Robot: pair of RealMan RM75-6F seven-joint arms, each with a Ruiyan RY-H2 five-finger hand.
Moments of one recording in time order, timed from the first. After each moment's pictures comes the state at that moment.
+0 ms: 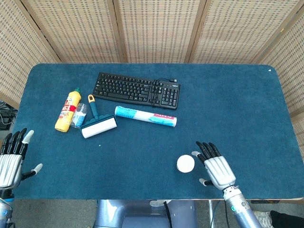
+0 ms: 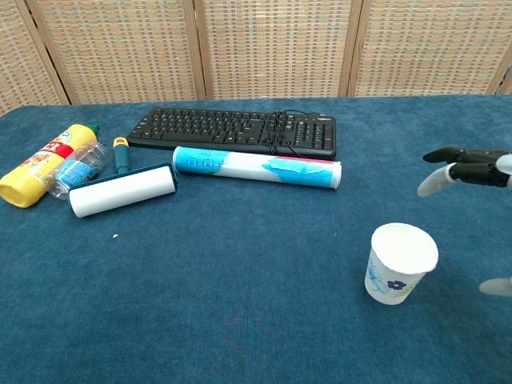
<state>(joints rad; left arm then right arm) -0.07 -1.24 -0.05 -1.60 1.56 1.58 0.18 0.27 -1.32 0.04 -1.92 -1.44 1.19 -0.45</state>
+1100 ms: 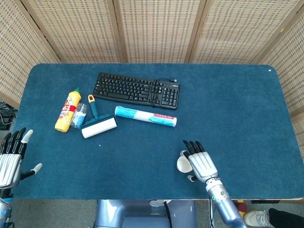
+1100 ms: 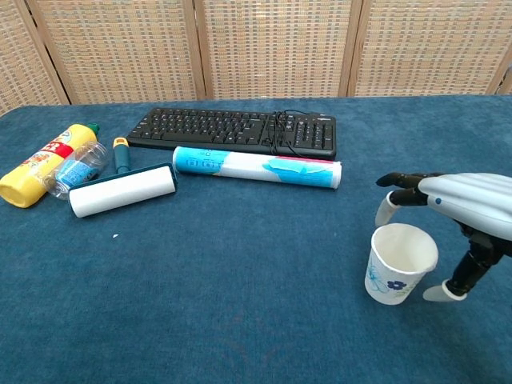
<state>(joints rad) -0.07 -1.23 -0.05 -1.60 1.55 1.57 0.16 0.42 -1.46 0.08 -1.92 -1.12 1.15 -0.70</state>
